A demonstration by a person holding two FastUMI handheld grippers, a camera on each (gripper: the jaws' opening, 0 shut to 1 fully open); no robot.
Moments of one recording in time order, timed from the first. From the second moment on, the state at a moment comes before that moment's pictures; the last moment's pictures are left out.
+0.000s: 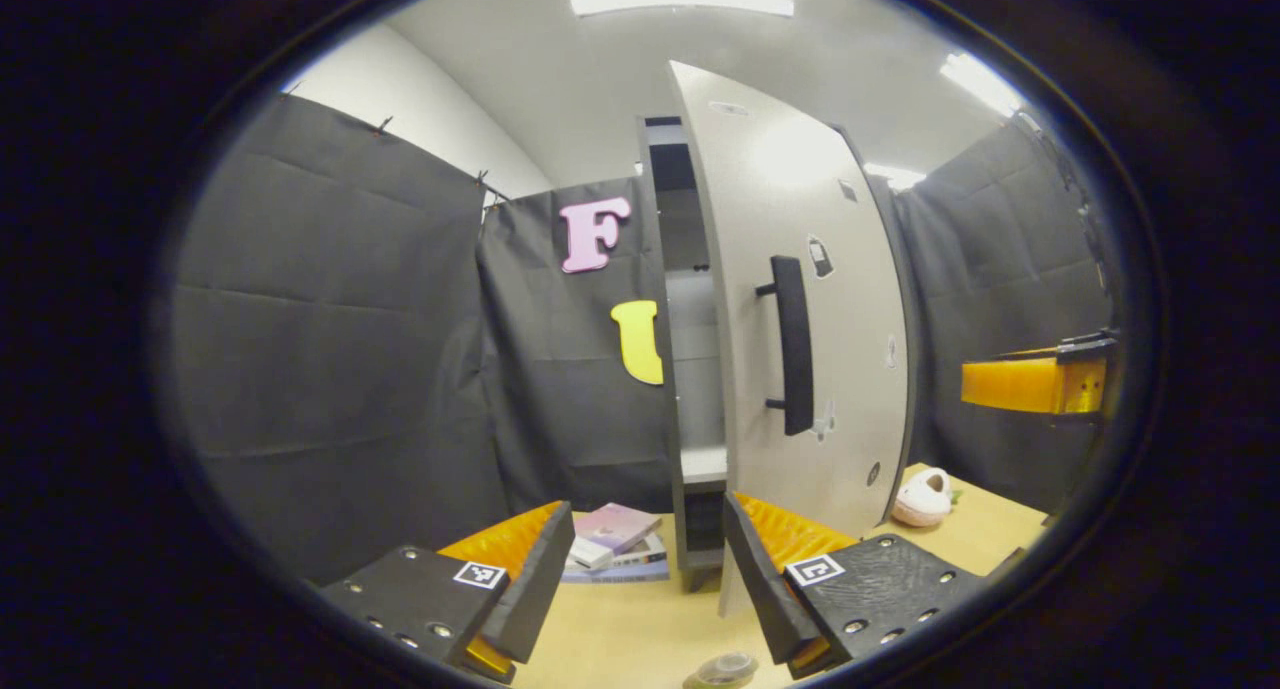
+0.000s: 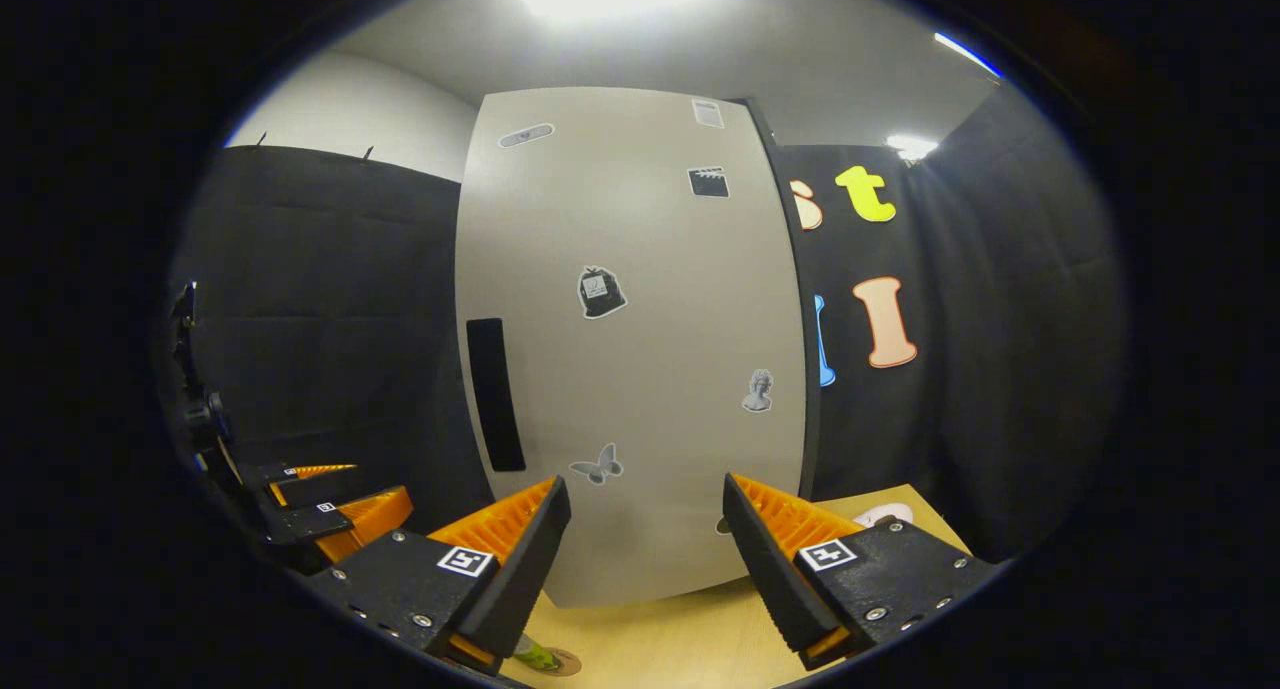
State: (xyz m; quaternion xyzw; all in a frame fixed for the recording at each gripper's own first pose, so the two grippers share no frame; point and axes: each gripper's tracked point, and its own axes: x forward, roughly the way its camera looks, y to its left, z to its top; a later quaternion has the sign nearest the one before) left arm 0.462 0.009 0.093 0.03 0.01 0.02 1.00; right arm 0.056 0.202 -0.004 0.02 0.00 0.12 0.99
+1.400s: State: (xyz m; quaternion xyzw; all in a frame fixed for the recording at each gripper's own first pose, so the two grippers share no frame) left arm 0.440 -0.012 0.133 0.02 -0.03 -0.01 1.00; right arm 0.039 0.233 -0.011 0.02 0.00 0.12 0.99
